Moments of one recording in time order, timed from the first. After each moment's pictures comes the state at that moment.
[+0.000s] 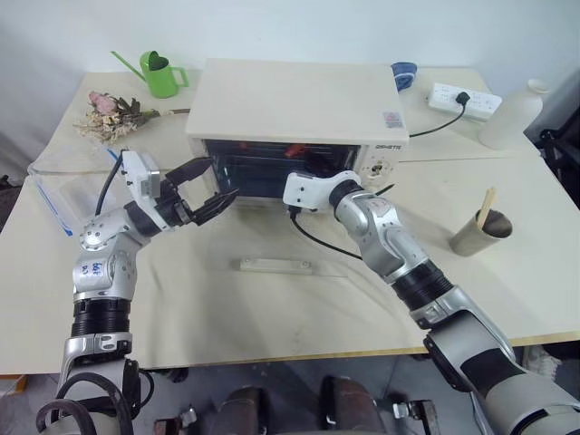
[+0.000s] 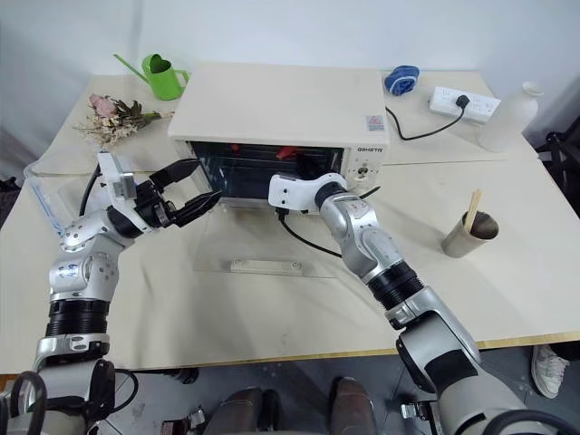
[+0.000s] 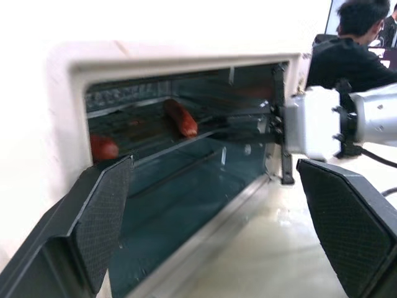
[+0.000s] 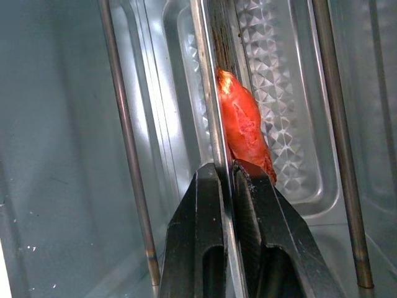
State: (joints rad) left arm -0.60 0.51 0.23 0.31 -0.52 0.10 -1.01; right arm -0.88 -0.31 0.47 0.32 -0.73 0.12 0.19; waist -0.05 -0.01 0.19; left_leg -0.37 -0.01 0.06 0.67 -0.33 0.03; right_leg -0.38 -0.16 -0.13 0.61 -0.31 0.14
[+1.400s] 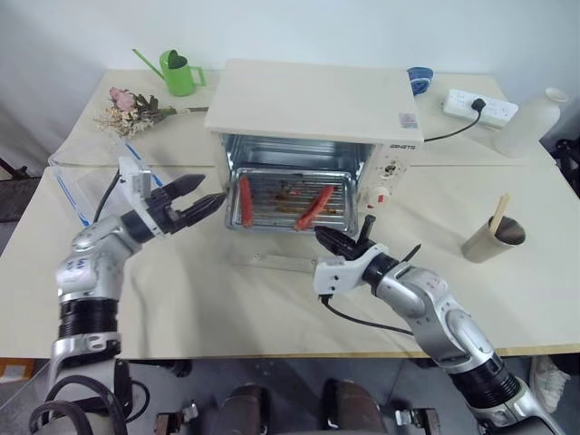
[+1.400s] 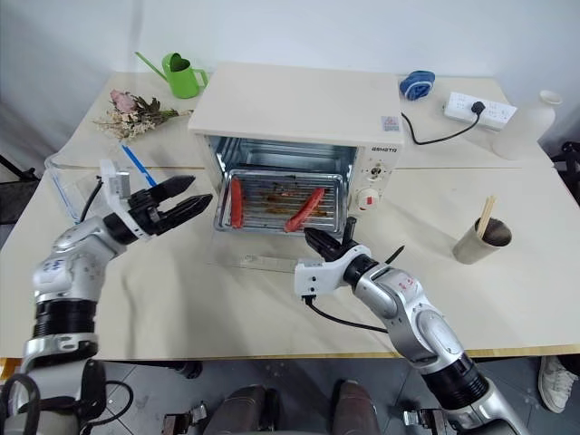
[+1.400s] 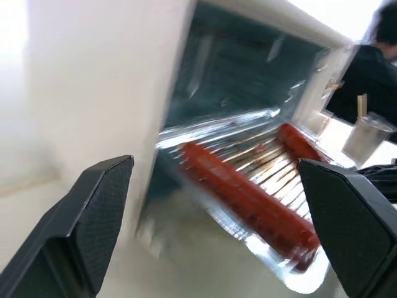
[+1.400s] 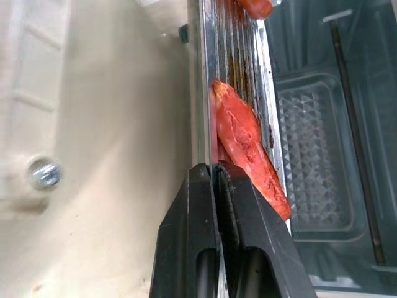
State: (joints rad) left arm -0.55 0.59 0.27 0.29 -0.57 0.47 -0.91; right arm -0.30 -0.53 0.36 -0.29 -0.74 -0.06 0.42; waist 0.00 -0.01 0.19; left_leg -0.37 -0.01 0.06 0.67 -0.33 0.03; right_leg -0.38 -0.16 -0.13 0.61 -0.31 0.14
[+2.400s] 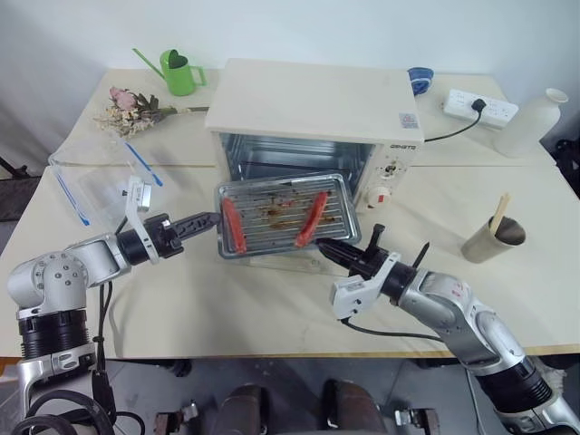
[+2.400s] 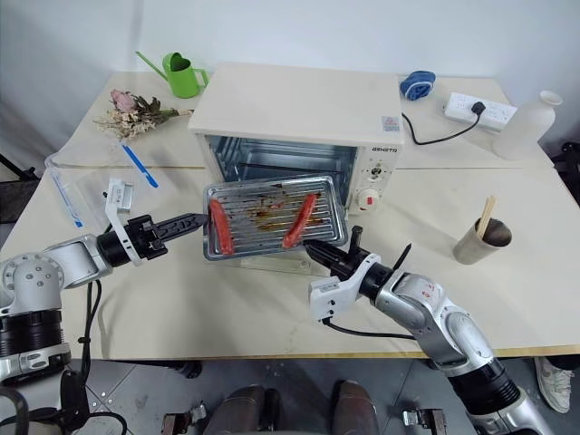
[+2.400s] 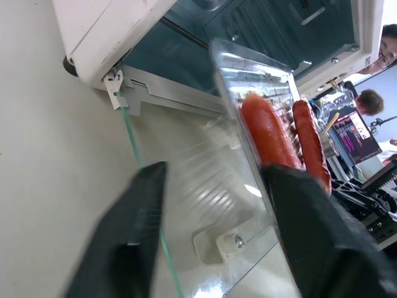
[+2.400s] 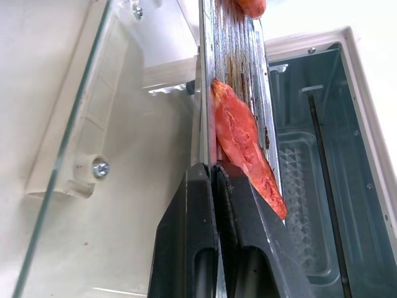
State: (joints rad) left arm -0.51 0.63 0.39 0.07 -0.90 1.20 -0.62; right arm -0.27 -0.62 0.27 -0.27 -0.65 -0.36 0.40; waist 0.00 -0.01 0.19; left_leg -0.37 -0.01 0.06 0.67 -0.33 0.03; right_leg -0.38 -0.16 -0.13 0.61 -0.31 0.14
